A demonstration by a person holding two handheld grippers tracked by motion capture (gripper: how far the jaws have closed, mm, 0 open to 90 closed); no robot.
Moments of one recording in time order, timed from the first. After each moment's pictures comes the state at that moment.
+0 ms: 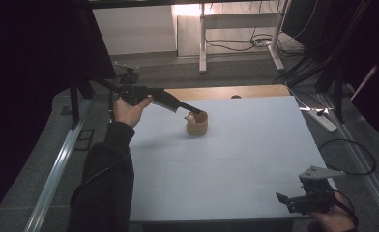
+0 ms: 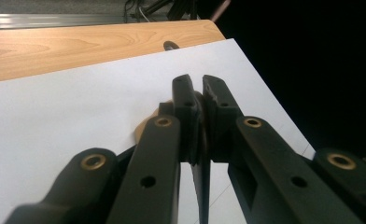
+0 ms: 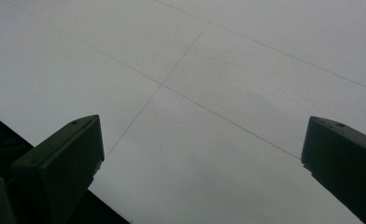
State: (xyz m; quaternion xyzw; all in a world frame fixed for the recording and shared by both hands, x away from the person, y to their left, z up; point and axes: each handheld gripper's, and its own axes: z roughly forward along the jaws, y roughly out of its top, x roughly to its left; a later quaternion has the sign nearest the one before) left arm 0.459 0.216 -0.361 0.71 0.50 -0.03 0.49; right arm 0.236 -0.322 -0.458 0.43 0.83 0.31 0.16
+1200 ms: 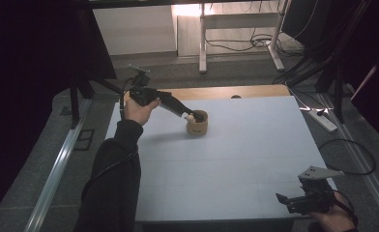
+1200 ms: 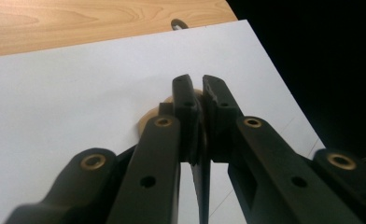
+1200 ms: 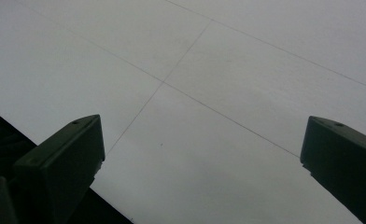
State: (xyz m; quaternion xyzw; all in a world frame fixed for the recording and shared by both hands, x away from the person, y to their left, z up) left arm 0.487 0.196 -0.390 0.73 0.52 -0.07 0.45; right arm 0.236 -0.321 -0.458 0.42 0.84 0.31 0.15
